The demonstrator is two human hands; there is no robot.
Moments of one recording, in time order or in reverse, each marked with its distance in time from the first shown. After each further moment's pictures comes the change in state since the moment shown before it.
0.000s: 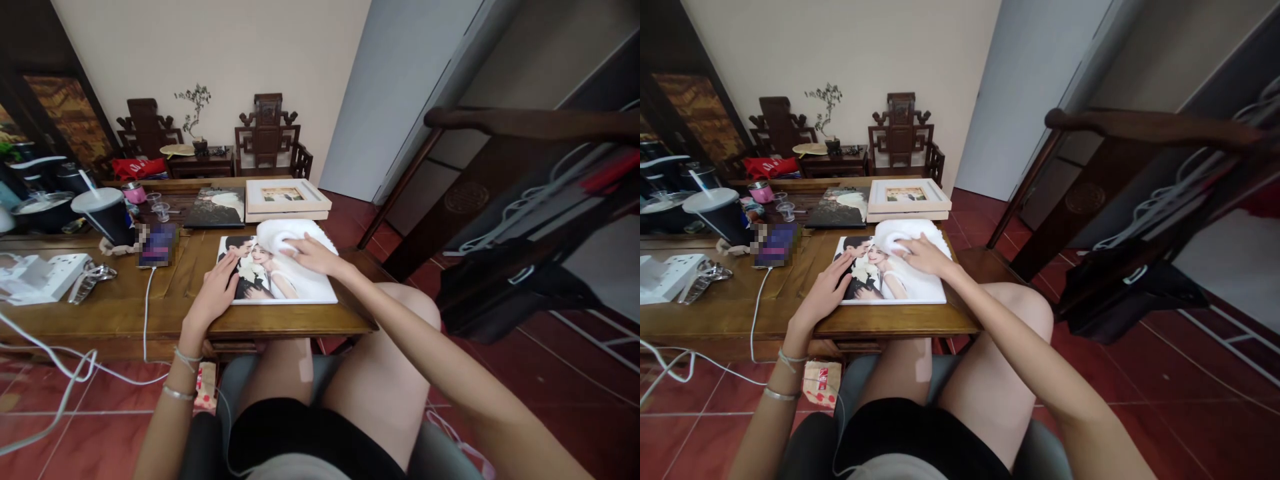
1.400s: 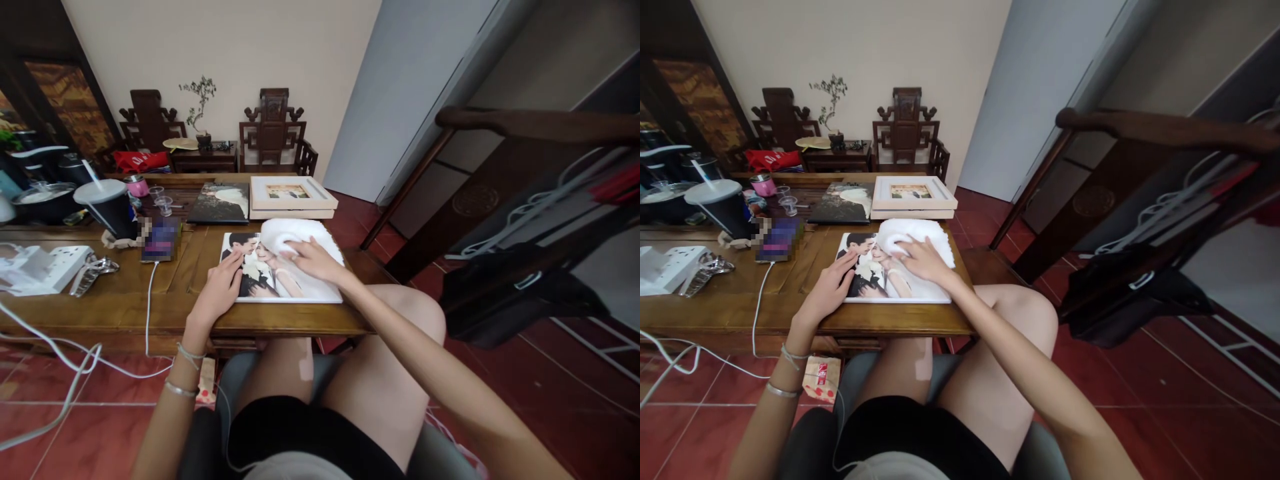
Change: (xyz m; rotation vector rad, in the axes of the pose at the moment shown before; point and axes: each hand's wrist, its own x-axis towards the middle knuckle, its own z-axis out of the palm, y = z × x) left_hand -0.001 0.002 0.003 -0.020 0.056 0.019; right_hand -0.005 -0.021 0.013 0.036 0.025 0.101
